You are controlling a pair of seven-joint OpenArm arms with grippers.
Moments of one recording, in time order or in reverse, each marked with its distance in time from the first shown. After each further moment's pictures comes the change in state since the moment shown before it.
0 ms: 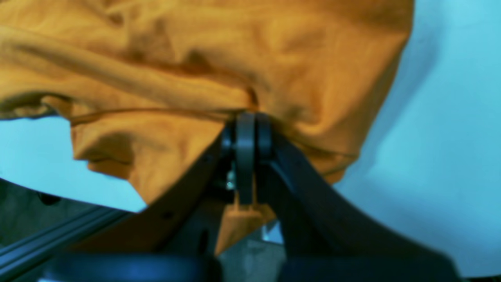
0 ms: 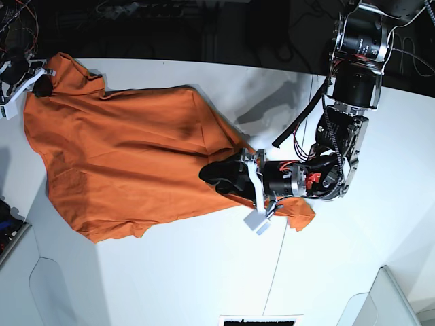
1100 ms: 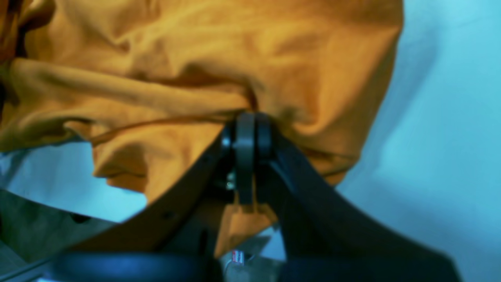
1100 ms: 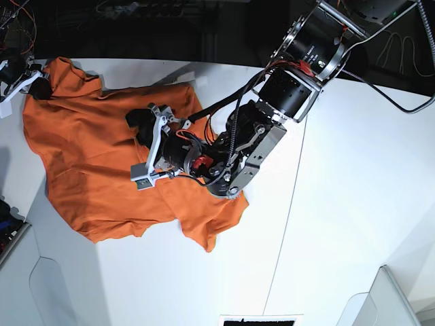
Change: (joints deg) left arm -5.5 16.0 22.6 -6.8 13.2 0.0 3.6; right arm 0.3 0.3 0.1 -5.6 3.6 0.2 3.0
